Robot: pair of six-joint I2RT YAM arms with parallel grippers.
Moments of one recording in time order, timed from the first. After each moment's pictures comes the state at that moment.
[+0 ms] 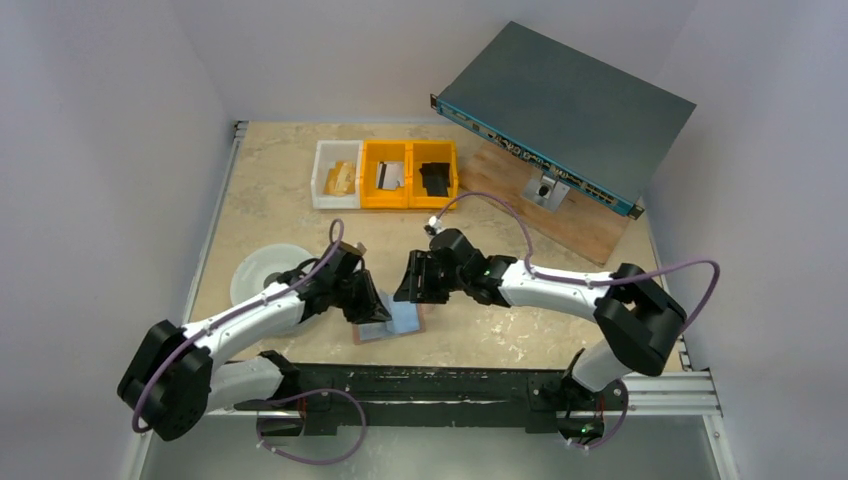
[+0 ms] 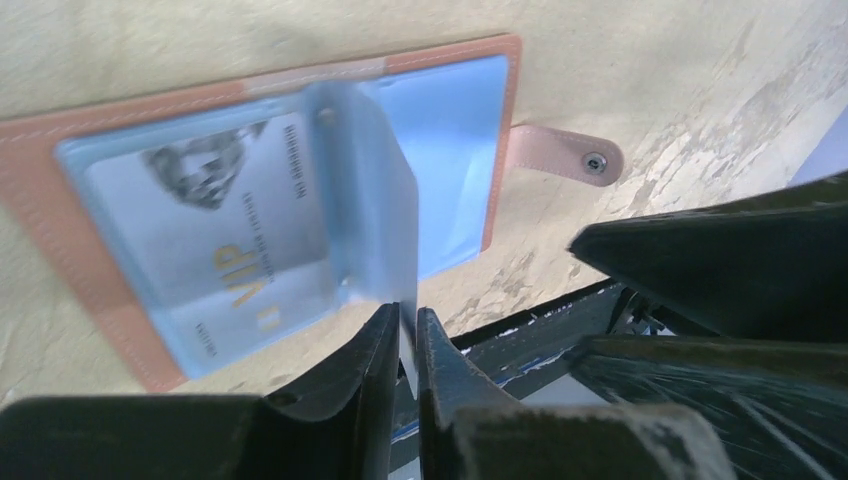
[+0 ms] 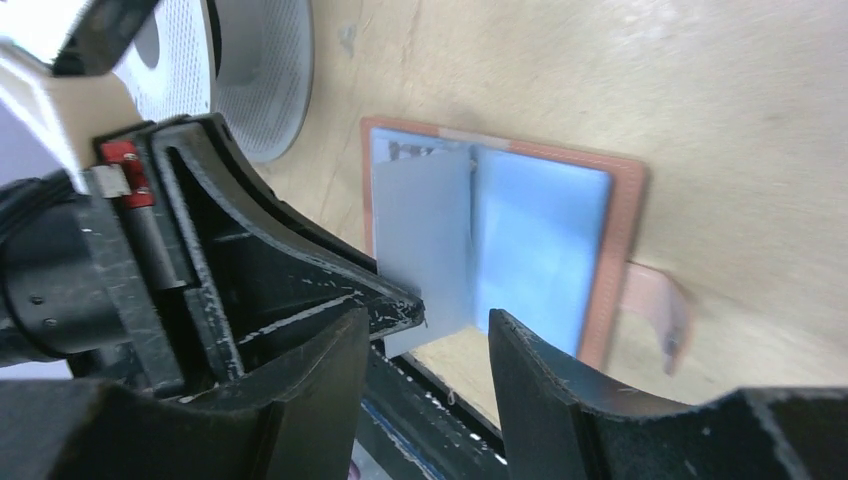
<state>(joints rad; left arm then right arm) -0.60 1.11 0.53 -0.42 0.28 -0.97 0.93 1.56 0.86 -0.03 -0.20 0.96</state>
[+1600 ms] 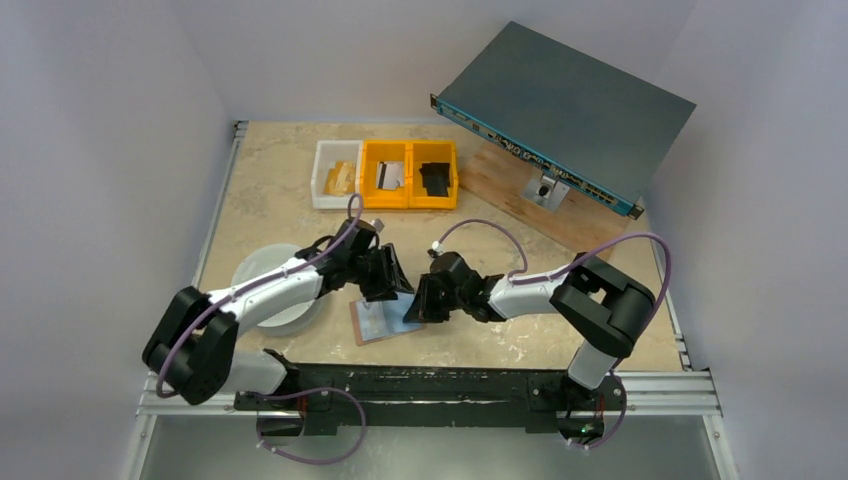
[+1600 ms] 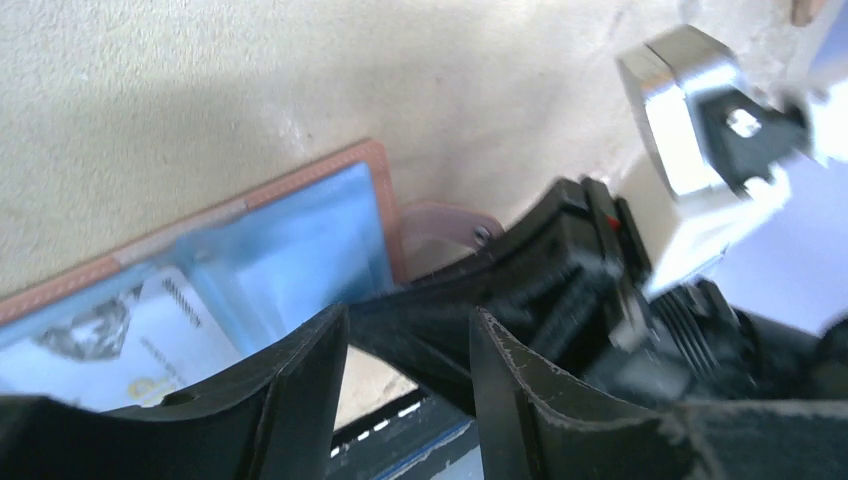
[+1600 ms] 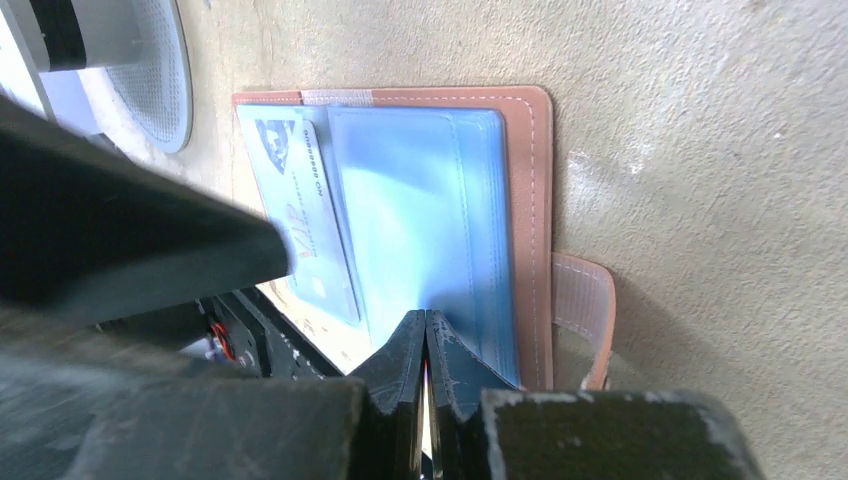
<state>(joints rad) -0.61 1.39 0.71 -0.28 0.31 -0.90 0.94 1.70 0.69 0.24 -0.22 1.05</state>
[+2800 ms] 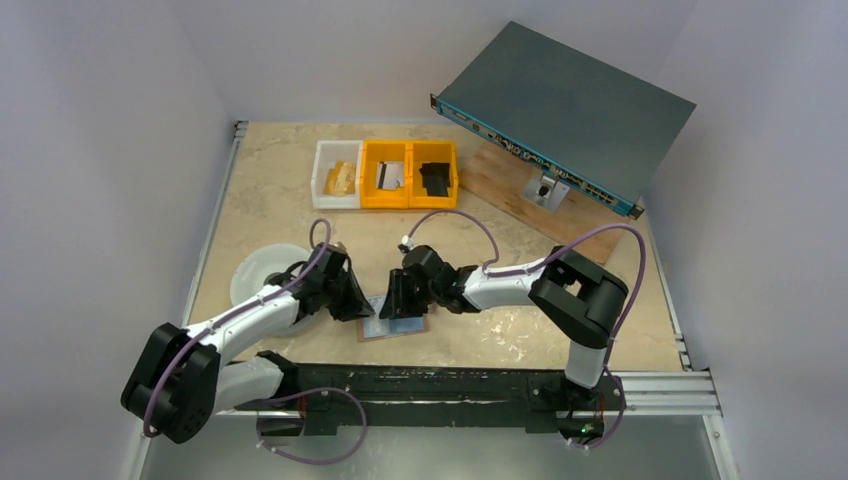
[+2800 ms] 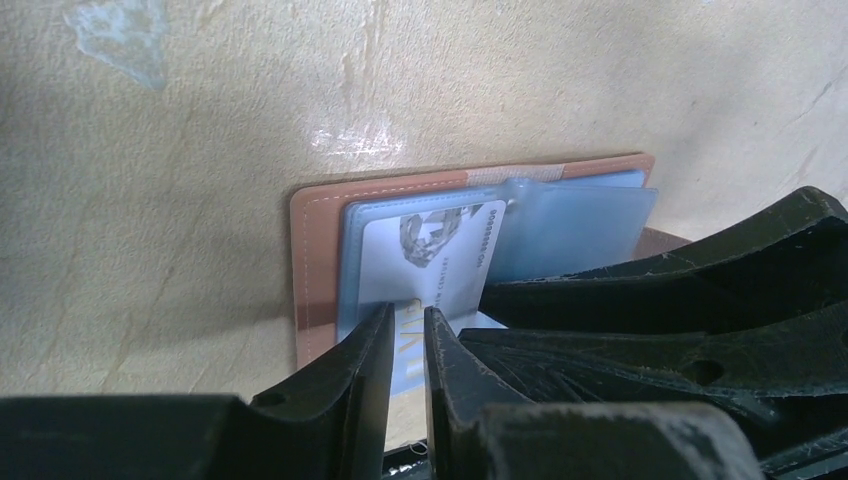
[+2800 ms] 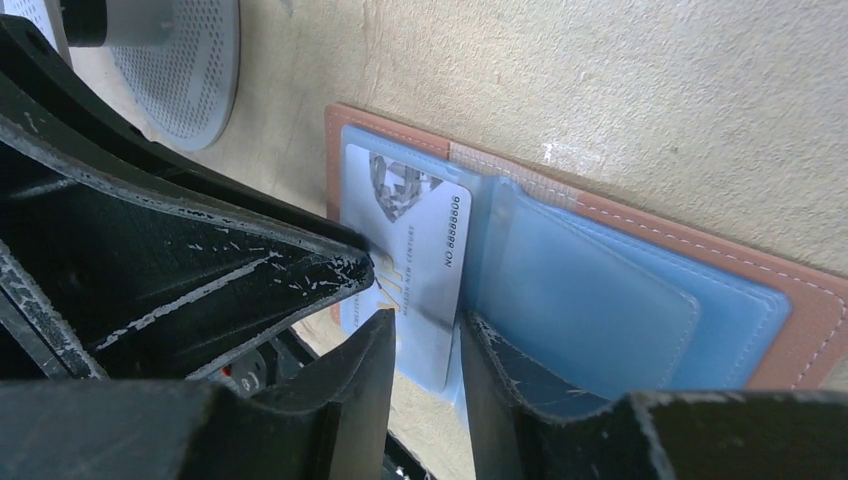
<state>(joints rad) -0.48 1.15 0.47 -0.37 0.17 -0.91 1.01 1.82 0.91 0.13 -0.20 0.96</state>
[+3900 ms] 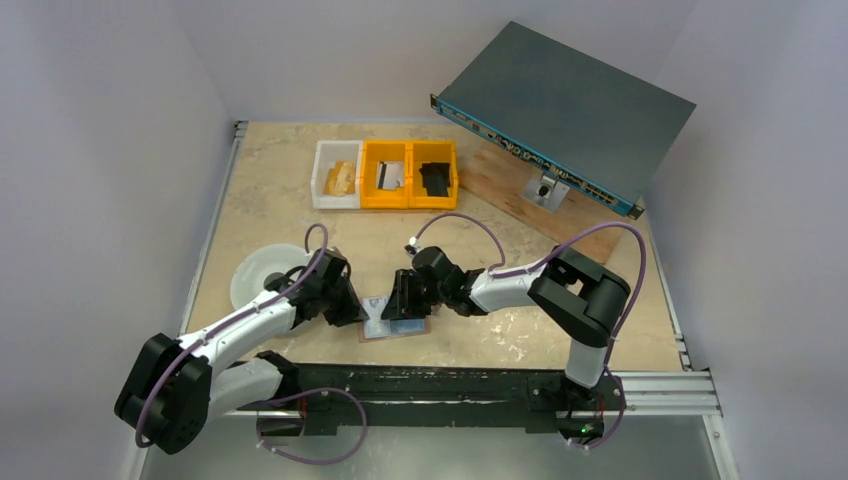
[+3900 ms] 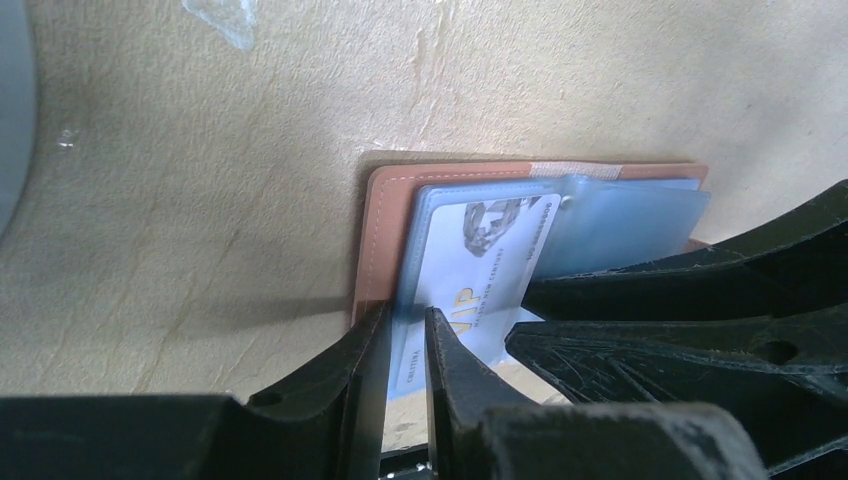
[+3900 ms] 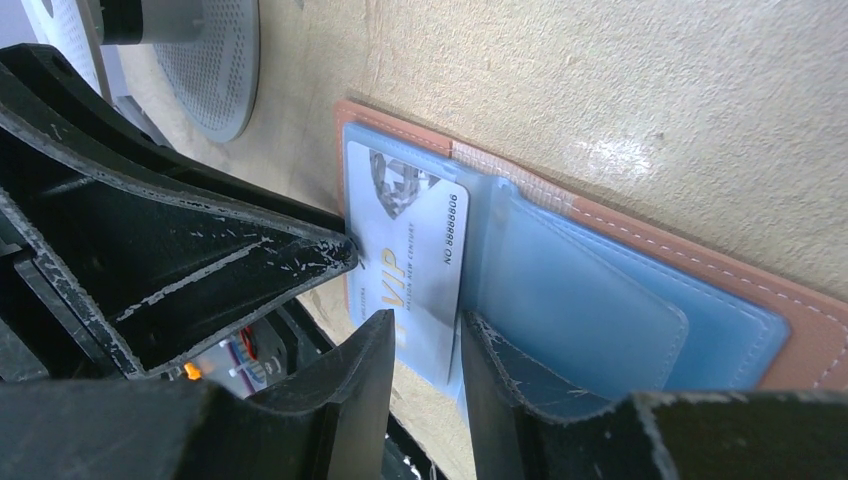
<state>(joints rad) -0.51 1.09 0.46 -0.44 0.10 -0.93 0.98 1.82 0.82 0.28 -0.28 1.00</state>
